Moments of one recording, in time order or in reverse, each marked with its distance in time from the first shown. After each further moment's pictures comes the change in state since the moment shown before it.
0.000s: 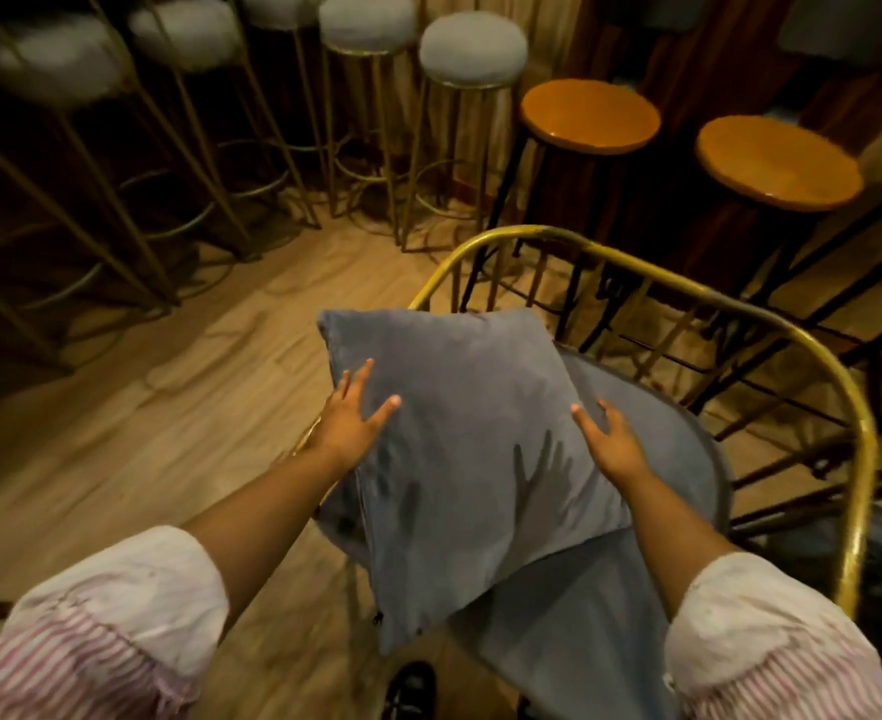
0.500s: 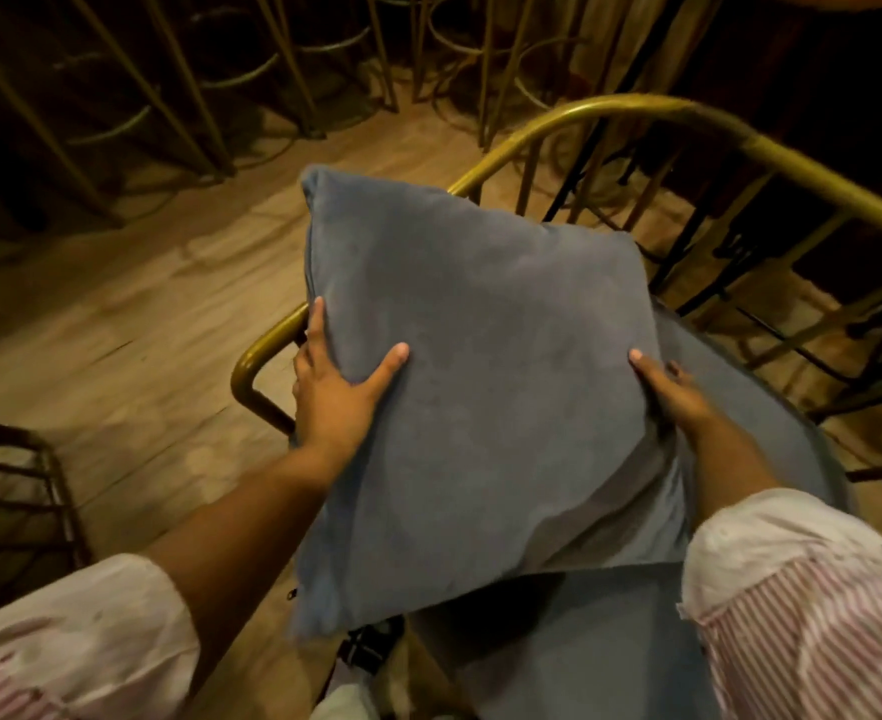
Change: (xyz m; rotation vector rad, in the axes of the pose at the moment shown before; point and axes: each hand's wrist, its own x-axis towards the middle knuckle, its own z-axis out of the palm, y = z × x) left_hand 0.023 -0.041 0.112 -0.275 0.480 -0.286; right_hand 0.178 0.072 0.028 0.091 -0.199 0.174
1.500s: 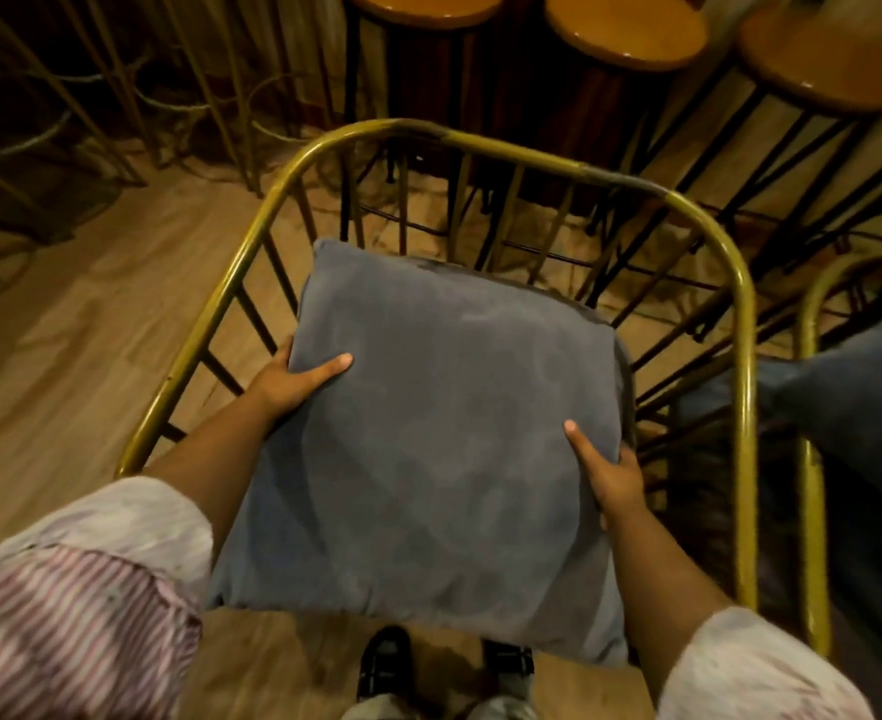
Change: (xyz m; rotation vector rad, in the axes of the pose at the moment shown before) left_hand 0.026 0.064 0.026 0.090 -0.760 0.055; right_hand -0.226 0.112 -0.011 0.532 0.610 0.203
